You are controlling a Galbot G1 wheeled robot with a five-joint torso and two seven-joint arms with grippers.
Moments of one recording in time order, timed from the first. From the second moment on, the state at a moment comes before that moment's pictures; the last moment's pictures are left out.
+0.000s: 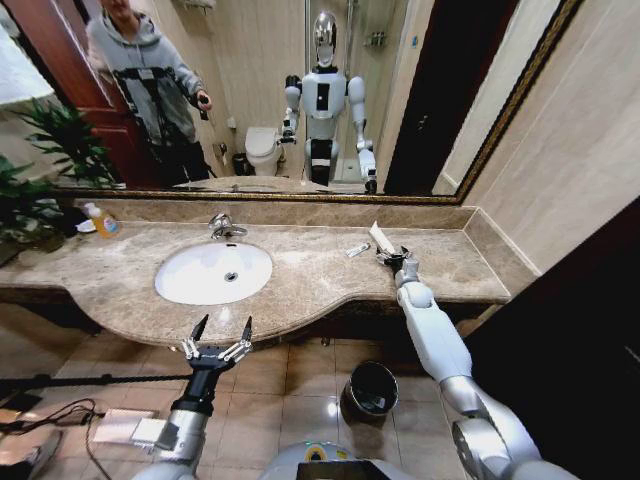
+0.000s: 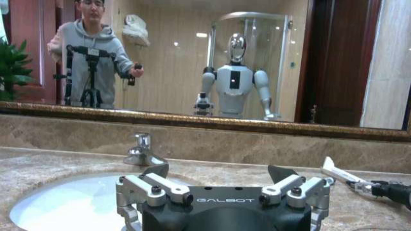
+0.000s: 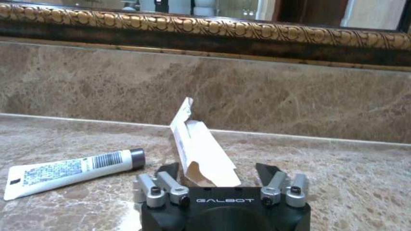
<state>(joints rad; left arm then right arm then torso) 1.93 -1.44 -0.60 -2.42 -0.21 -0.08 0.08 -0.61 1.29 0.43 1.08 0.22 -0.06 0.00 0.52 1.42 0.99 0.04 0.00</state>
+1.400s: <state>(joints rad) 1.93 -1.44 -0.60 -2.42 -0.21 -0.08 0.08 -0.87 1.21 0.47 1.45 0.28 -0.10 0.06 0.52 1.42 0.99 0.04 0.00</state>
